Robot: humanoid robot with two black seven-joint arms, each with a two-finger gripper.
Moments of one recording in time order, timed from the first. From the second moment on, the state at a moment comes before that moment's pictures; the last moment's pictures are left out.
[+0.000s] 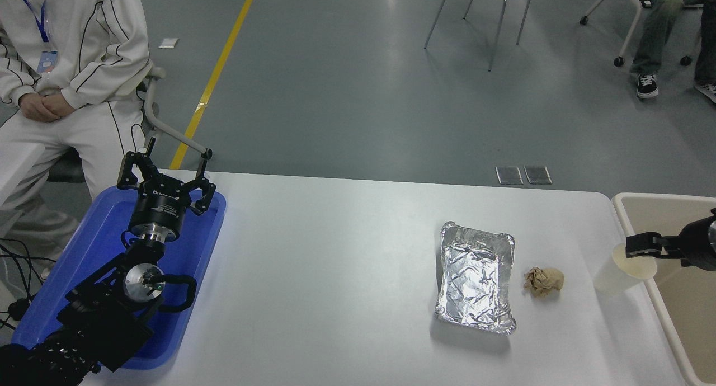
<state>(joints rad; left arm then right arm) -0.62 0.18 -0.87 -0.41 -0.09 -0.57 -0.51 1.29 -0.63 -1.21 0.75 -0.47 0.28 0.31</state>
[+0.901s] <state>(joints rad) -0.62 0.18 -0.87 -0.41 -0.09 -0.57 -0.51 1.13 -0.60 -1.13 0.64 -0.39 0.25 0.24</state>
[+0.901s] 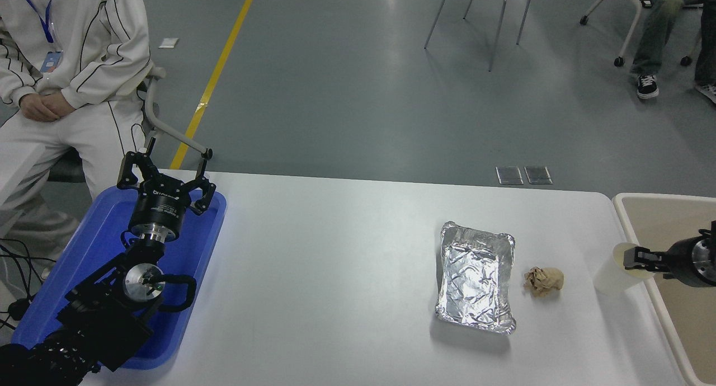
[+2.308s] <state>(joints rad) -0.62 0.18 -0.87 -0.41 -0.09 -0.57 -0.51 1.66 -0.68 -1.33 1.01 -0.38 0.59 0.18</state>
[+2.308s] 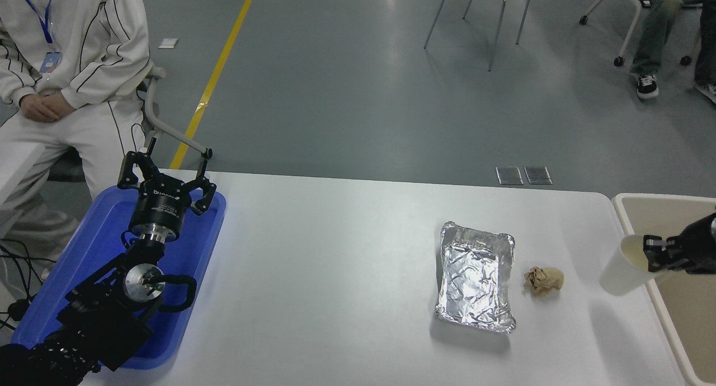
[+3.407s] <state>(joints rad) -0.62 0.18 -0.87 -0.41 -0.09 -0.57 -0.51 2.23 -0.69 -1.51 1.05 -0.39 0.78 0.18</state>
